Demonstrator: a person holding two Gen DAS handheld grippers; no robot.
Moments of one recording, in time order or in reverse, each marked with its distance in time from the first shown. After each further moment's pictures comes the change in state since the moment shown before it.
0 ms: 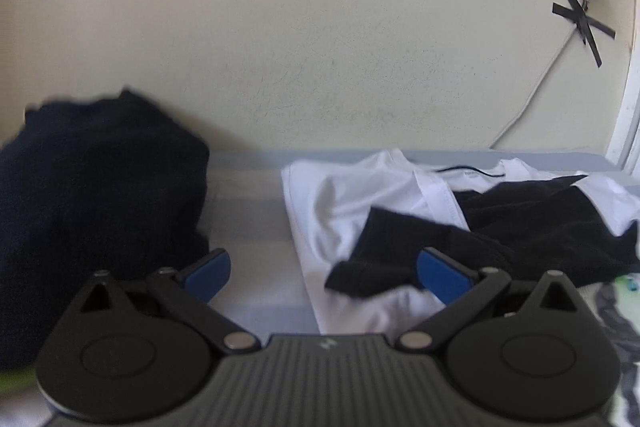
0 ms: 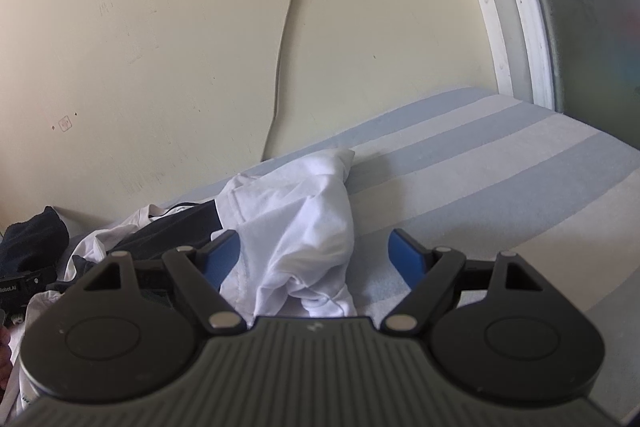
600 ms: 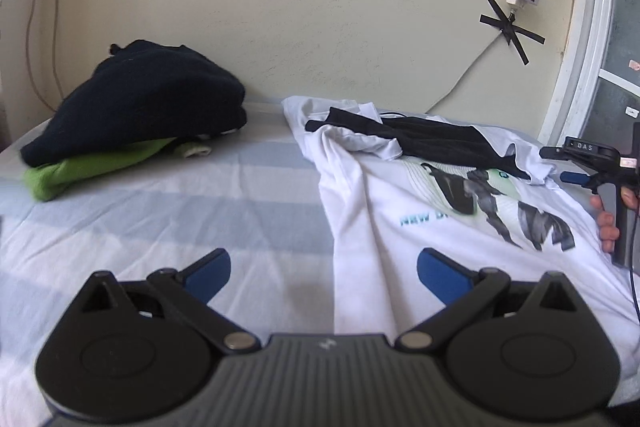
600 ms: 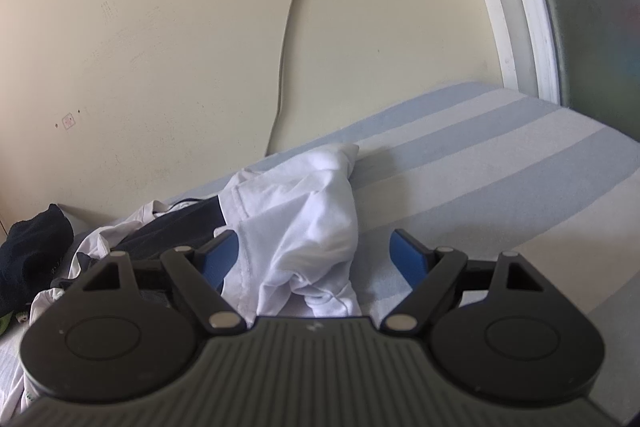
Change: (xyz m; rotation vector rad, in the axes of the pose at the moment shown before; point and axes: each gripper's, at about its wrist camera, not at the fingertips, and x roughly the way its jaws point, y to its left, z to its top) left arm -0.188 -0.005 -0.124 -0.041 -0.022 -0.044; right arm 0.006 -0.003 0.002 0.006 0.043 0.020
